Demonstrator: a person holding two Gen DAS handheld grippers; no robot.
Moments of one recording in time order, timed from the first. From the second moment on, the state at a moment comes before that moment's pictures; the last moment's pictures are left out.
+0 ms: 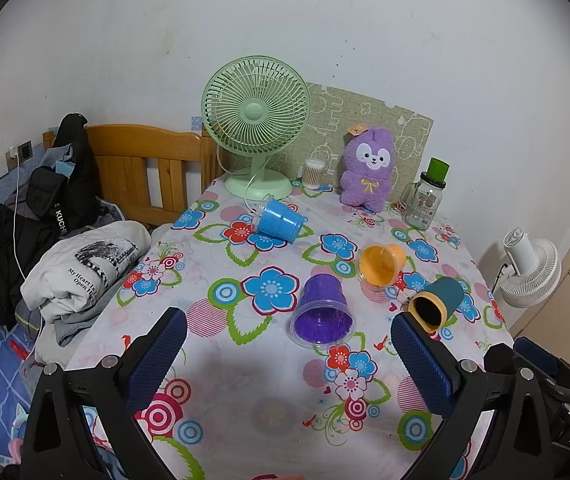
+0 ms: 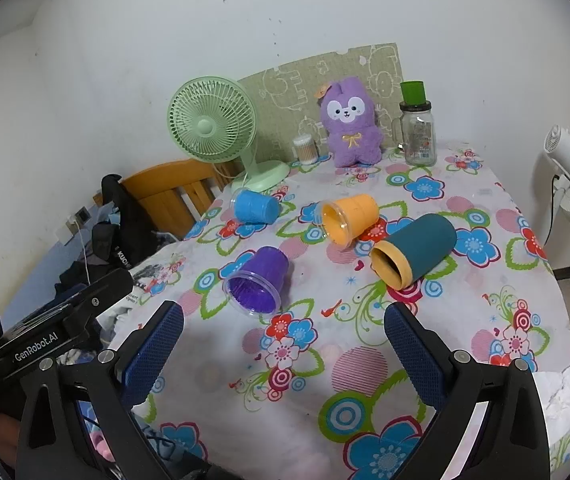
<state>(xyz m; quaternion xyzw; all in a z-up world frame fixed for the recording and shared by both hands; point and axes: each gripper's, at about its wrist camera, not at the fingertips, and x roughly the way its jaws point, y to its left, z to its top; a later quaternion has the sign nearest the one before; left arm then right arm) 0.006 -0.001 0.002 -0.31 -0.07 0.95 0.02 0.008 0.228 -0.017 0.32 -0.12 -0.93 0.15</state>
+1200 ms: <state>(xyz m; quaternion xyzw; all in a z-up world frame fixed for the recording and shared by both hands) -0.037 0.005 -0.034 -0.37 -0.07 0.93 0.03 -0.041 0.254 -0.053 0.38 -0.14 -0.91 0.11</state>
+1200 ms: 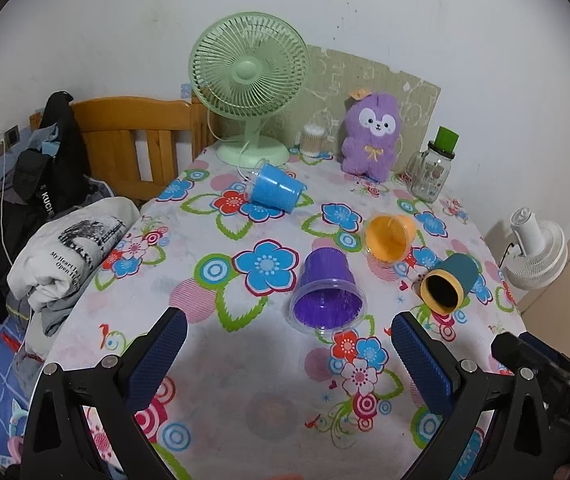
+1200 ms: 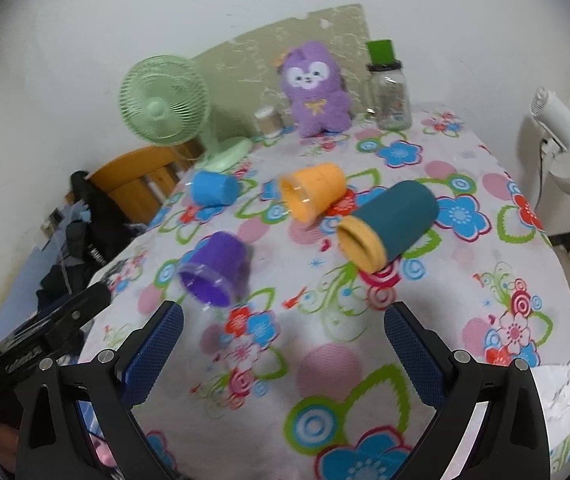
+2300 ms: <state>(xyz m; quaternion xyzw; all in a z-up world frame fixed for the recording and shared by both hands) -0.167 0.077 -0.064 -0.42 0.00 0.90 0.11 -0.206 0.330 -0.135 0.49 -0.25 -0.83 -0.03</state>
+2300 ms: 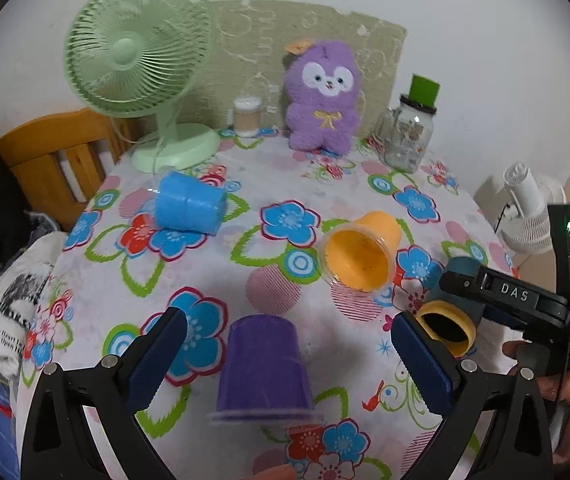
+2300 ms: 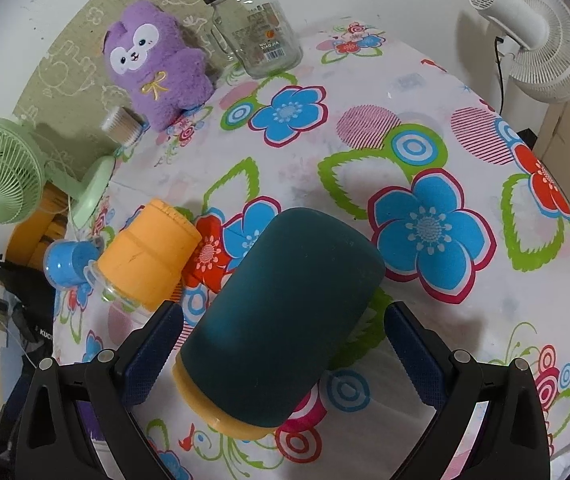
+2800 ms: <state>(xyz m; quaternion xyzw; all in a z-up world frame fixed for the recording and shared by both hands) -0.192 0.115 -0.096 -0.47 0.05 0.87 0.16 -0.223 0.319 -0.143 0.50 -0.23 -0.83 -0.02</state>
